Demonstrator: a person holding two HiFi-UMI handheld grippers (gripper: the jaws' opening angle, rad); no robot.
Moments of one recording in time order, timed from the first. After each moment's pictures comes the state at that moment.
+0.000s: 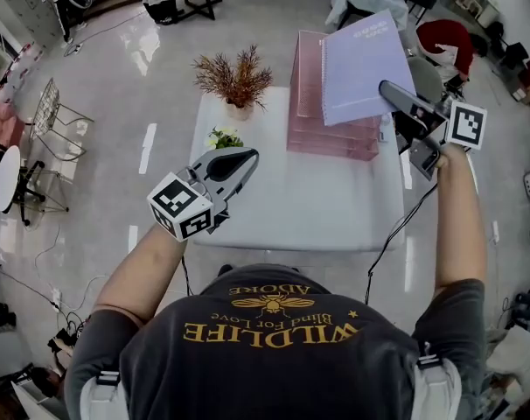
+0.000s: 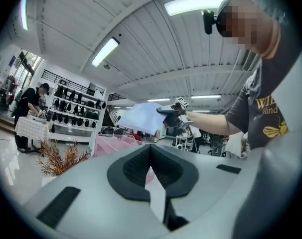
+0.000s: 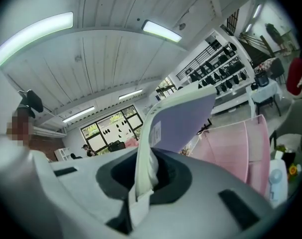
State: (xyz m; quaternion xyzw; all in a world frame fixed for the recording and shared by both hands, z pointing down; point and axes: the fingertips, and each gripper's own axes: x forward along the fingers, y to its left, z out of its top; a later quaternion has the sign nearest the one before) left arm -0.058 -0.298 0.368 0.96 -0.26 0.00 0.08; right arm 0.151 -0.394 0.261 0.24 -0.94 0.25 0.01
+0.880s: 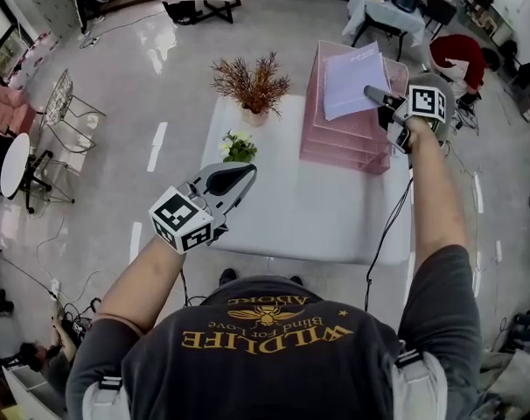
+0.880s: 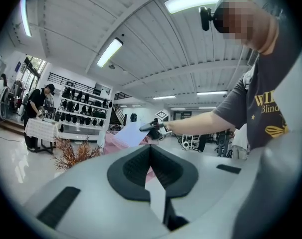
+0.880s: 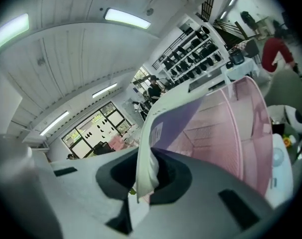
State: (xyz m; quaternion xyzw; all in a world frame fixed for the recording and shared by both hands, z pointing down) left arm -0.089 -0.290 0.385 0.95 -0.30 0.01 0.07; right arm 0.166 -0.534 0.402 0.33 -0.86 0.39 0.04
